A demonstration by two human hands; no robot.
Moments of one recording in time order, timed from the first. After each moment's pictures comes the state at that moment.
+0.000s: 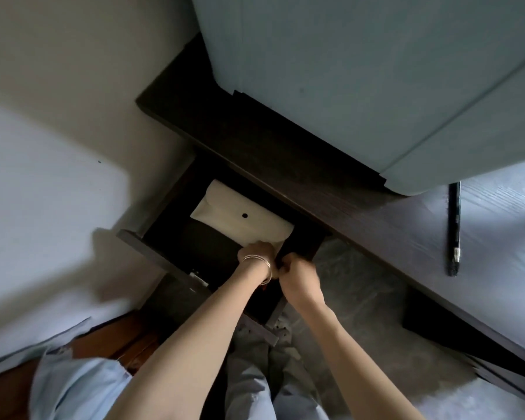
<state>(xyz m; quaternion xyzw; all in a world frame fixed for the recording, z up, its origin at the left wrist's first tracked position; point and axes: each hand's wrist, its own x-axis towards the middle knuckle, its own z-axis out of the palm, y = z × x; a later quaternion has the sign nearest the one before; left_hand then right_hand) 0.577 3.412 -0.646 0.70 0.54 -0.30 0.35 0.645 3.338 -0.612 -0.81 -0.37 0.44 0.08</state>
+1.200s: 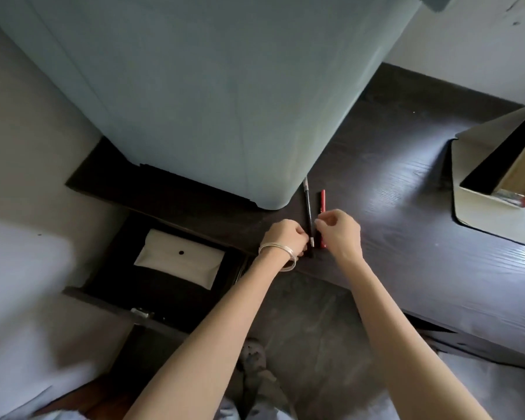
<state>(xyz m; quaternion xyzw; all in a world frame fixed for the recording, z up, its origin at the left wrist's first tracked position) 0.749 3.360 -0.477 0.66 0.50 -0.02 0.56 0.844 3.303 -0.464 -0.88 -0.23 0.27 0.31</state>
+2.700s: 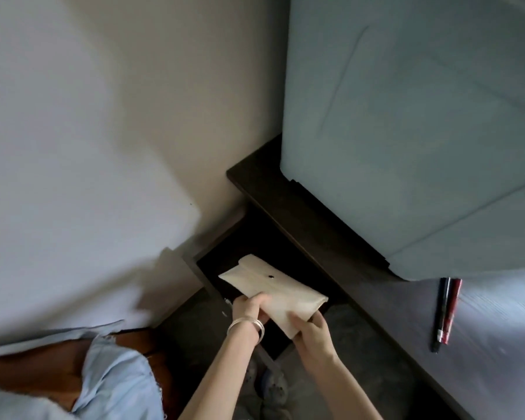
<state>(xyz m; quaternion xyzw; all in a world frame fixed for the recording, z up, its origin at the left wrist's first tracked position) 0.517 3.369 -0.556 -0.02 0.67 0.34 0.66 0.636 3.320 -0.551 -0.60 -0.06 0.67 0.44</state>
